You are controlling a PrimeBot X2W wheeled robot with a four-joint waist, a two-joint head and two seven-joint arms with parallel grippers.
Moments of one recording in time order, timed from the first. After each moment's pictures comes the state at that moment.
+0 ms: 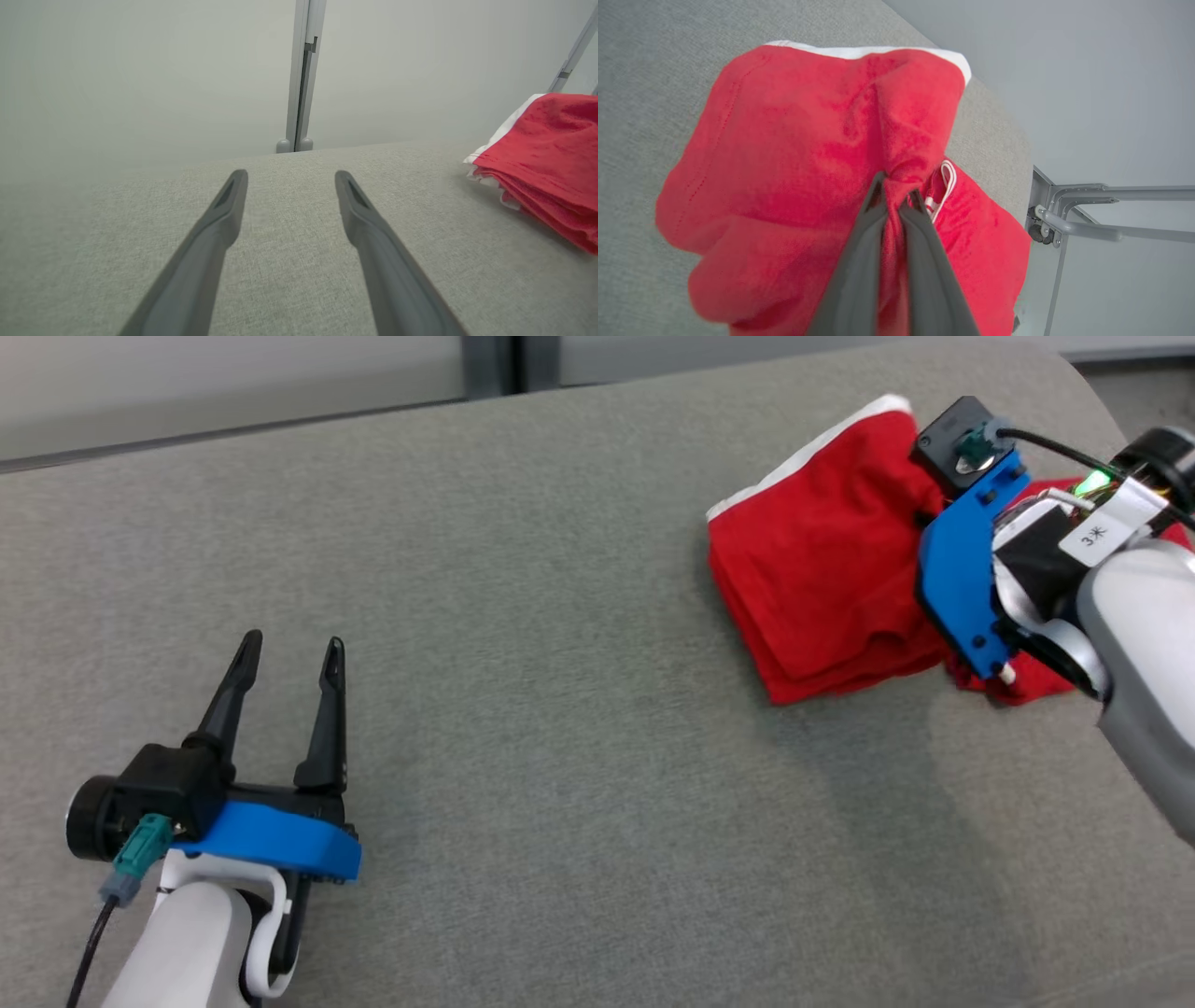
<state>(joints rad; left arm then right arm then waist) -0.27 0.30 -0.27 0.22 -0.38 -0.01 -0.23 -0.95 -0.50 0.65 0.42 0.32 0.13 0.67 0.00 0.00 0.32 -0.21</state>
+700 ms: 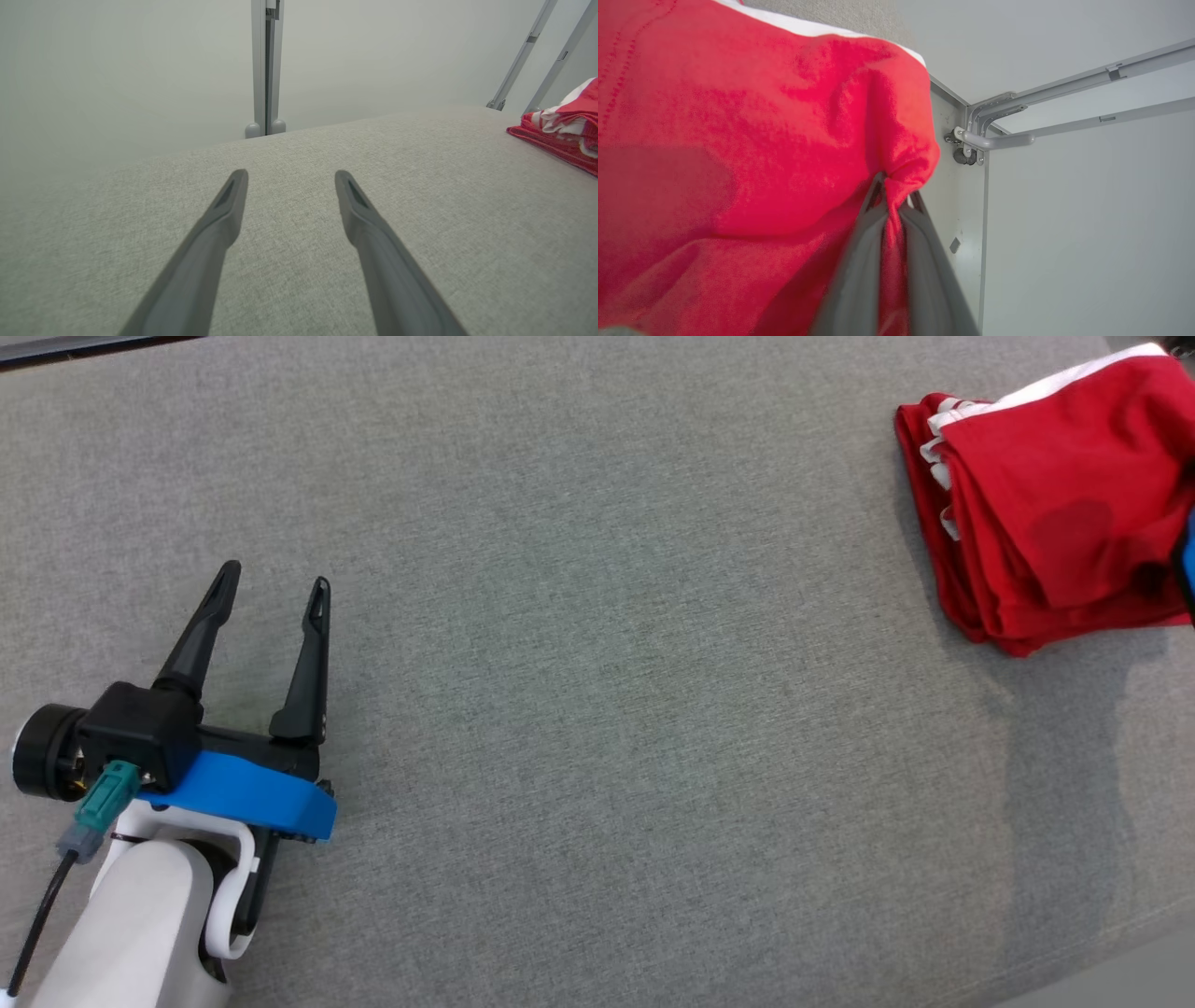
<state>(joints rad) -0.33 0.39 -0.28 0.10 -0.35 -0.01 -0.13 -0.93 -0.69 0.48 0.69 0.21 0.13 0.32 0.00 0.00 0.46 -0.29</state>
